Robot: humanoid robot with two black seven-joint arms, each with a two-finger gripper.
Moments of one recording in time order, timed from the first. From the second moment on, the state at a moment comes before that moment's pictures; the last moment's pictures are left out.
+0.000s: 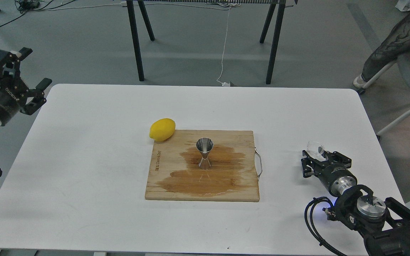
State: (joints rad) left arm -0.49 0.81 -0.72 -0.83 0.35 -0.49 -0.49; right arm 0.30 -0.25 0.87 0.85 0.69 0.17 0.03
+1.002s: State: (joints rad) left arm -0.47 0.78 -0.72 -0.83 0.35 -0.49 -0.49; right arm 0.77 -0.38 0.42 1.39 -0.01 -0.02 -0.05
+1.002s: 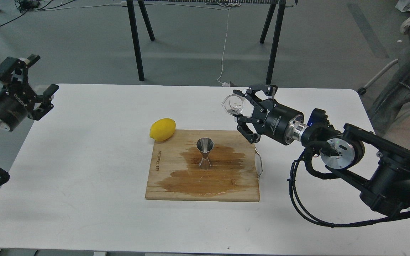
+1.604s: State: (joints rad) left arm -0.46 0.77 -0.72 -0.83 0.35 -0.49 -0.49; right arm 0.87 -0.33 0.26 1.39 -0.29 -0.06 -0.04
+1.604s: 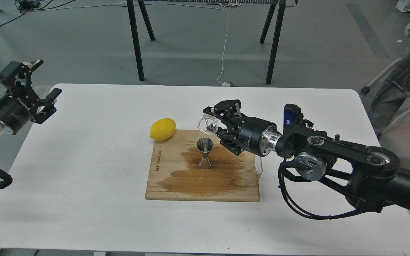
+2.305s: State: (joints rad) left arm -0.45 0.77 -0.72 -0.83 0.35 -0.49 -0.49; right arm 0.88 -0.31 0.22 1.34 -0.40 -0.10 -0.03
